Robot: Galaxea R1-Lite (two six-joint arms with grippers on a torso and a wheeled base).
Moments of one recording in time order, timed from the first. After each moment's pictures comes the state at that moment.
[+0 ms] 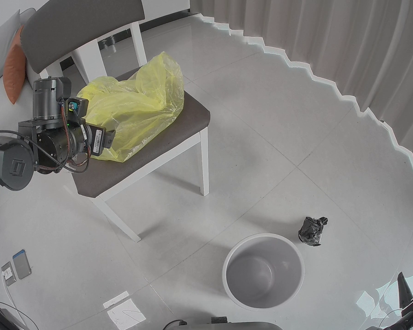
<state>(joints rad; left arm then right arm) -0.27 1.67 -1.11 -0.26 0.35 0.24 0.00 0.02 -0.02 0.00 -0.02 -0.01</state>
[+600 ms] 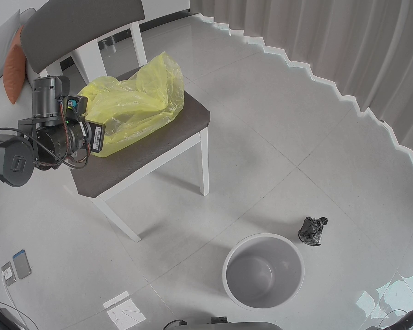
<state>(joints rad) -0.25 1.68 -1.13 -0.27 0.30 0.24 0.00 0.02 -0.09 -0.09 0.02 0.03</state>
